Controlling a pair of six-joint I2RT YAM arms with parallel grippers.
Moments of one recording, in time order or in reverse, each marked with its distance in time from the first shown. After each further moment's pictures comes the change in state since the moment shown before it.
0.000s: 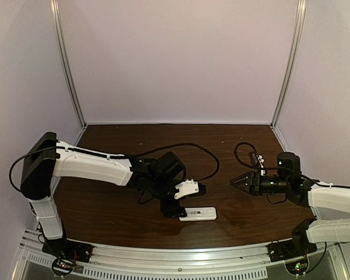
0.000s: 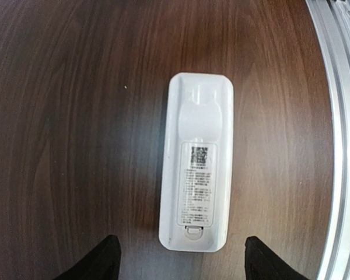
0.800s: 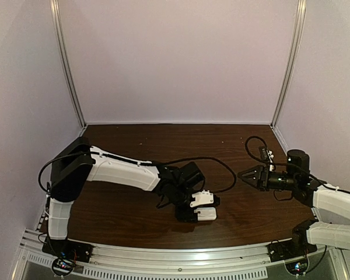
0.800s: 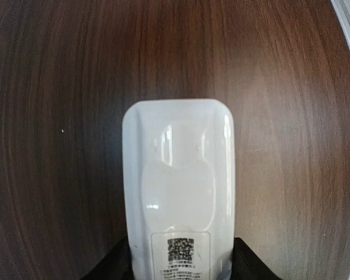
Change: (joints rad) left arm -0.047 0.269 0.217 -0.067 0.016 0.077; right arm -0.127 -0.100 0.000 -0.045 -0.058 -0.015
